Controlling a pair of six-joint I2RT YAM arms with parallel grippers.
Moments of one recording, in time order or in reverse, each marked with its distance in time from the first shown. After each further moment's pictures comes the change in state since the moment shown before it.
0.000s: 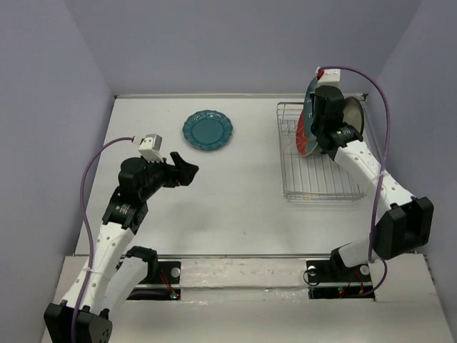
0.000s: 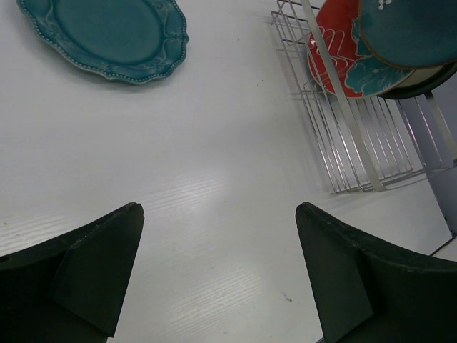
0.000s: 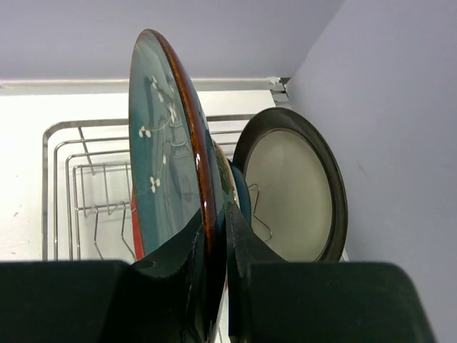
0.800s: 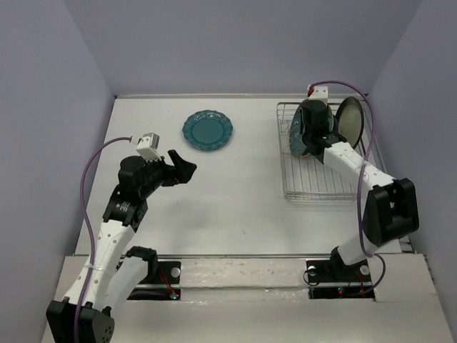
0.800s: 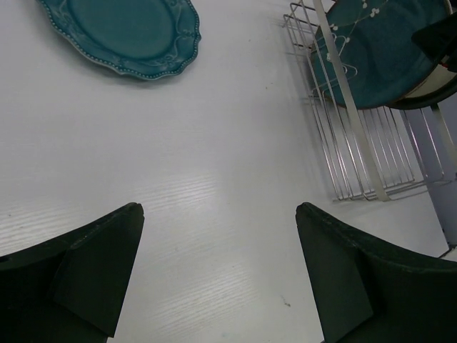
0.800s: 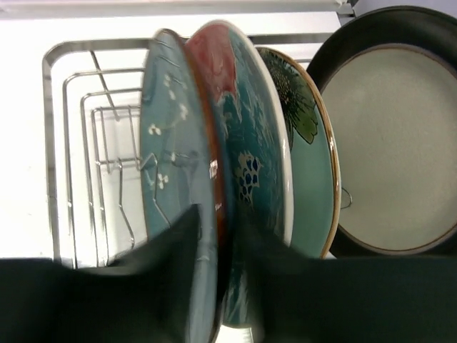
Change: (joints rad) left arm 0.027 0.018 0.000 0.000 0.000 -0.021; right arm -0.010 0.126 -0.139 0.056 -0.089 0.166
